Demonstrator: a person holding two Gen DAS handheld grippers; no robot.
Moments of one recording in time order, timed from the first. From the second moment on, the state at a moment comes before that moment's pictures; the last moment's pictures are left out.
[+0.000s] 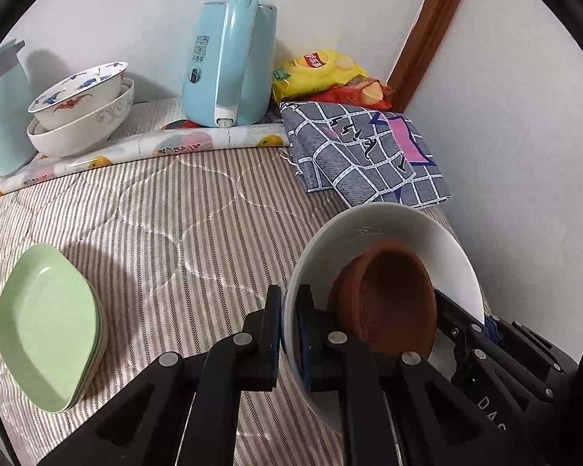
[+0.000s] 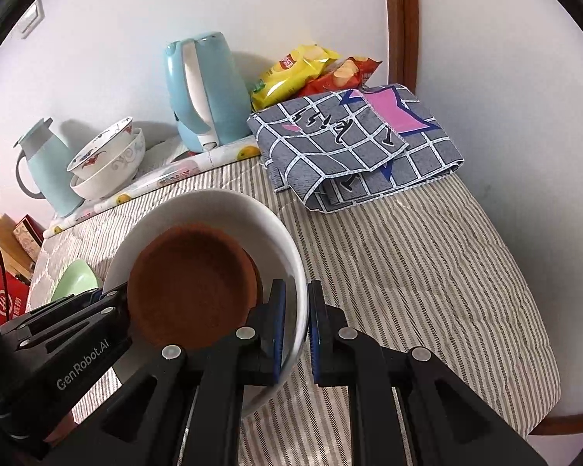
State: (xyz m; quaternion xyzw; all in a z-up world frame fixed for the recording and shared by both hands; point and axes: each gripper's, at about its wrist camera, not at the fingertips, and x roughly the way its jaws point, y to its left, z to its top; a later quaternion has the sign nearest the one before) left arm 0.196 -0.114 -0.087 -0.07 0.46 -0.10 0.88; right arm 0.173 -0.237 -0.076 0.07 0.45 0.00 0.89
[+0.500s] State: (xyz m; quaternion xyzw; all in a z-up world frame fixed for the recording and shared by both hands) left arm 0.183 -0.093 -0.078 -0.08 0.45 -0.09 0.88; right arm 0.163 -0.218 -0.068 0.07 0.44 0.01 0.89
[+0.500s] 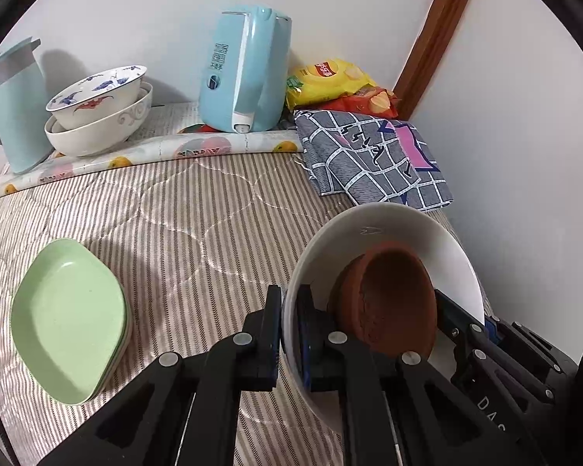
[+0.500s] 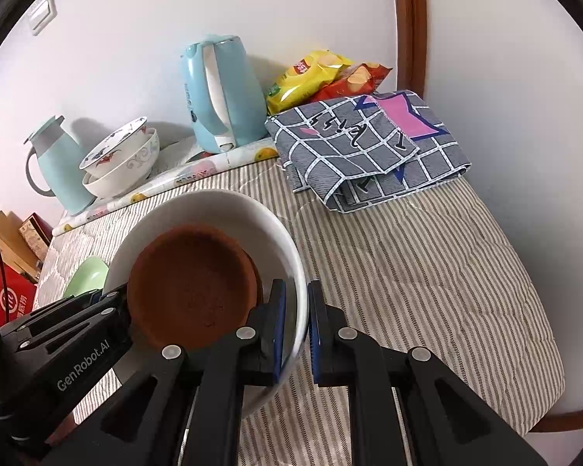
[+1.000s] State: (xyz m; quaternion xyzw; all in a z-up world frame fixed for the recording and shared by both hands) left arm 0.177 -0.068 -0.069 -0.08 0.45 -0.08 0.89; right arm 0.161 -0.195 -0.062 0.06 0.44 0.02 0.90
